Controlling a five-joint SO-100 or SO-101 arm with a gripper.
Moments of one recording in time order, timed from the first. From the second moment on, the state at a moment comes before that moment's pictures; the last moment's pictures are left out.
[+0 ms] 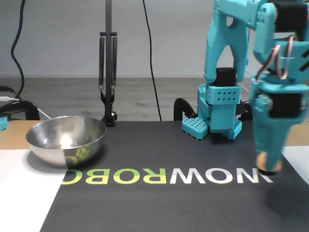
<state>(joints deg) -6.2 84.8 89.5 81.1 -0.2</state>
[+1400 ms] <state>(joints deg) 12.0 84.8 89.2 81.3 -0.3</state>
